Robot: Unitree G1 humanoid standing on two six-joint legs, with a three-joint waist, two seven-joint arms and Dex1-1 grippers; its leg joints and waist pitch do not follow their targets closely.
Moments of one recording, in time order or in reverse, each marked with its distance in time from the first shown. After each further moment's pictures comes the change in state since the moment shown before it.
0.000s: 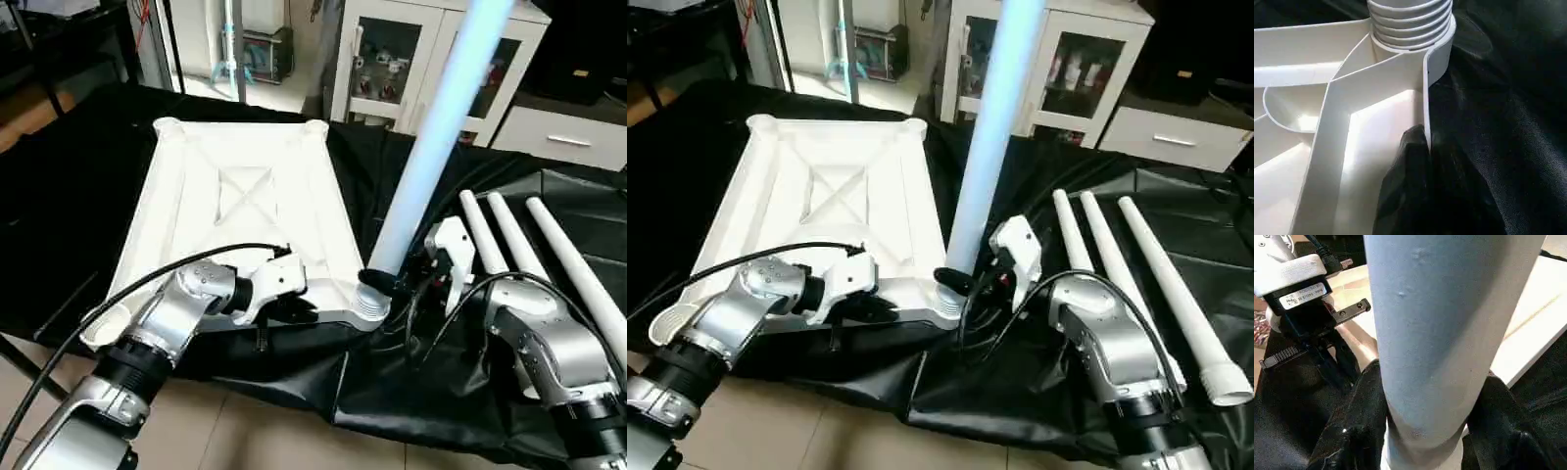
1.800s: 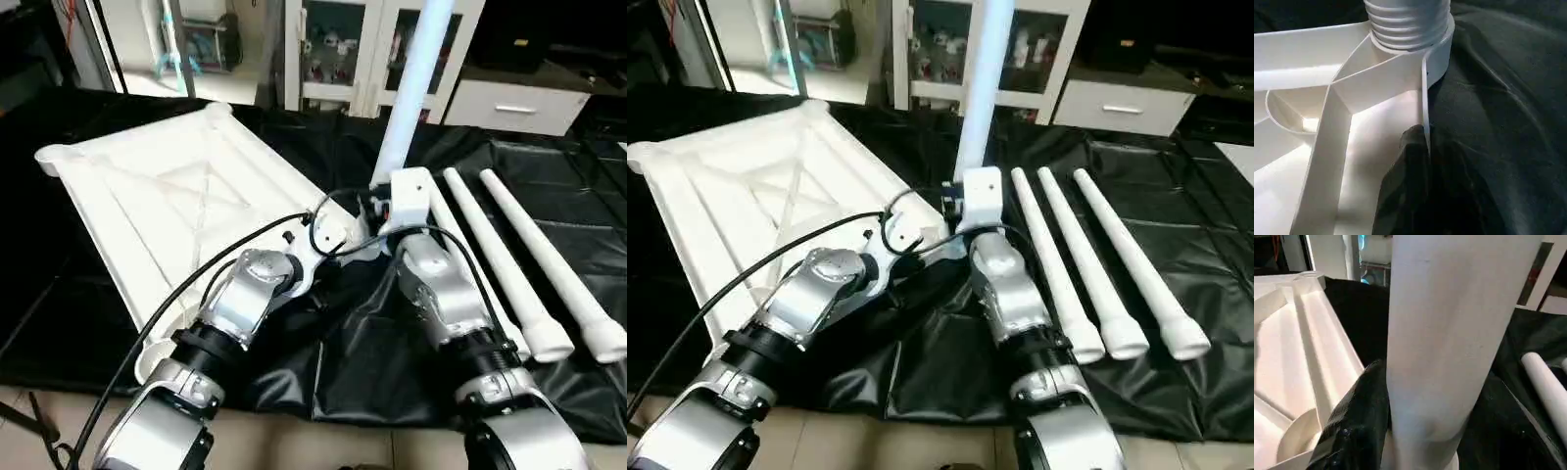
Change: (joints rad) left arm -0.107 -0.299 0.091 0.027 0.090 0.386 0.572; right arm -0.351 0.381 -0.044 0.518 -0.206 -0.250 -0.937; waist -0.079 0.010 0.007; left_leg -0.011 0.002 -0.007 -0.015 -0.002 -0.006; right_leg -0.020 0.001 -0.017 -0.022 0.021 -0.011
